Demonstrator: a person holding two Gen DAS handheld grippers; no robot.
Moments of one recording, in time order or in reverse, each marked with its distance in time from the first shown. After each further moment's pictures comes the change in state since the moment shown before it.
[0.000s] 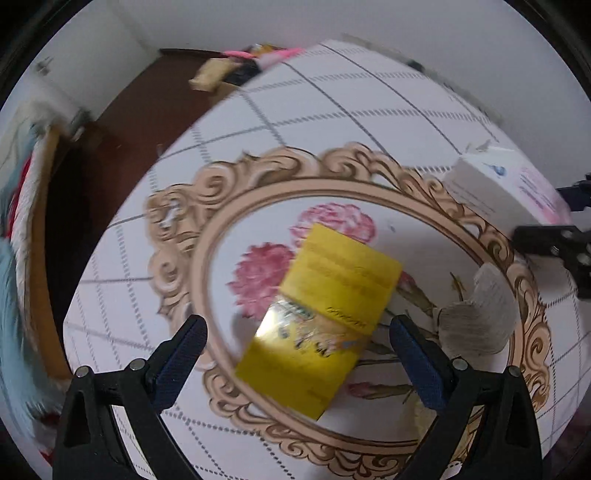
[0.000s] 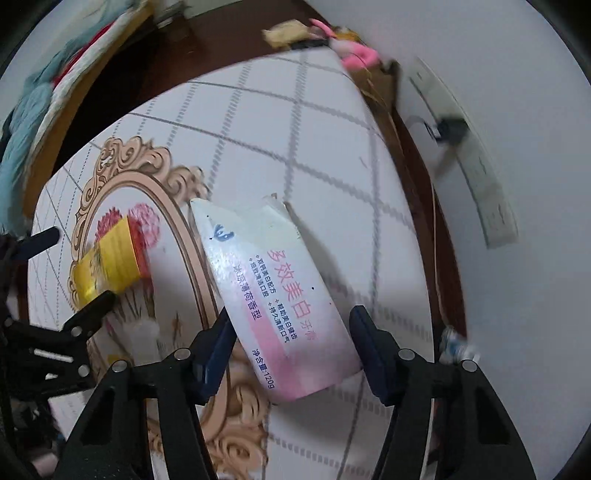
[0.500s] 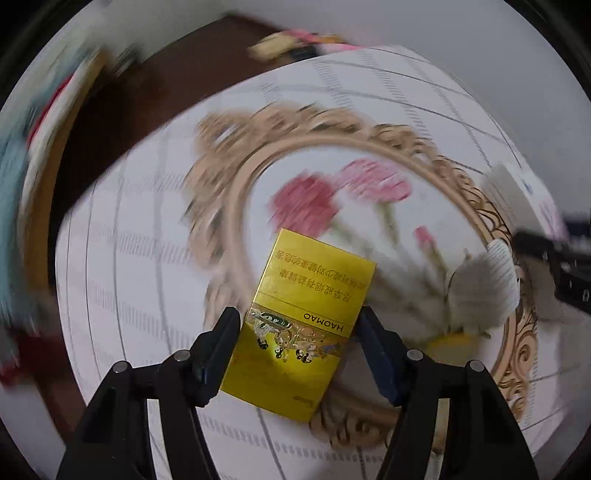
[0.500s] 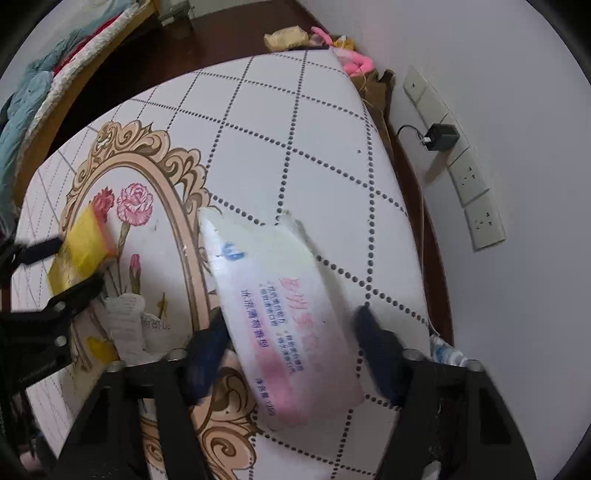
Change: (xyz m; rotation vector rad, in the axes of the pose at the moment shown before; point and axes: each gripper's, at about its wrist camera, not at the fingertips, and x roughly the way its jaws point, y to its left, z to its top) left arm -0.023 0.024 -0.057 -0.407 0.022 -0.025; right arm -0.003 0.016 -0.001 -0.094 -0.109 -0.104
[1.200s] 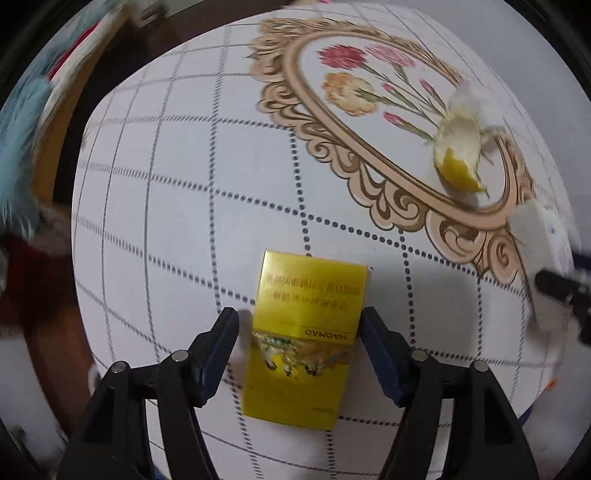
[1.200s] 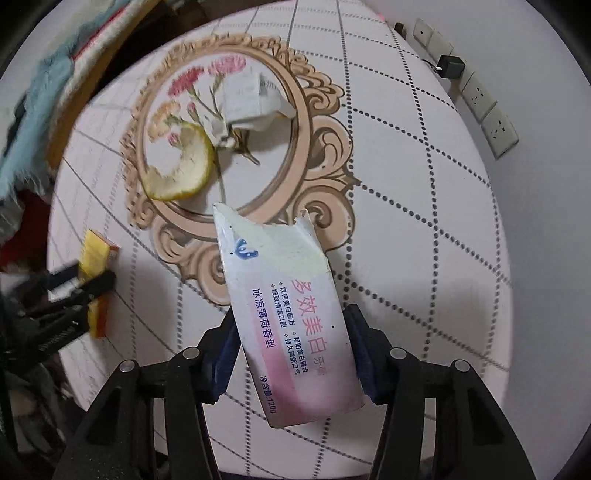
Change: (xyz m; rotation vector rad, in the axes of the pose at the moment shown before) left arm -0.022 0.001 -0.106 0.023 0.103 0.004; right arm -0.041 0.050 -0.134 0.016 0.170 0.082
